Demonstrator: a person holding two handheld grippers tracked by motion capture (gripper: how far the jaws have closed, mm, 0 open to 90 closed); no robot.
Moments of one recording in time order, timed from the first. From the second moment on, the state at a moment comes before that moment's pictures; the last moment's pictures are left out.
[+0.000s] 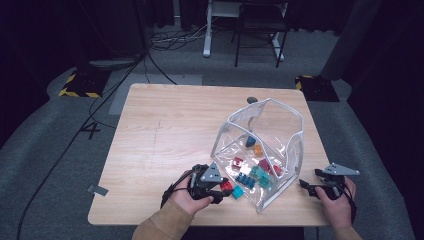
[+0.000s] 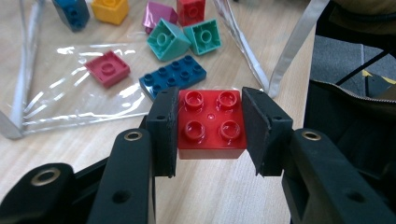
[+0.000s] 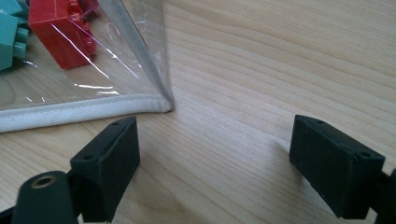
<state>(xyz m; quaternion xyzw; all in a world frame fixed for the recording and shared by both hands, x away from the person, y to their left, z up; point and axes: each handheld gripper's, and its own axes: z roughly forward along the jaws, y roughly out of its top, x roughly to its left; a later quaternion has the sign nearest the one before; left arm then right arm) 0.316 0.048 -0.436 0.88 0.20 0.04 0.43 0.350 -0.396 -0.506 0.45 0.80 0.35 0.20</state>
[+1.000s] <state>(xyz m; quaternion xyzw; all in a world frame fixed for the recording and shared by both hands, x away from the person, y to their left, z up) 0.334 0.048 -0.348 0.87 0.16 0.07 0.46 0.352 -0.394 -0.506 0.45 0.80 0.35 0.20</state>
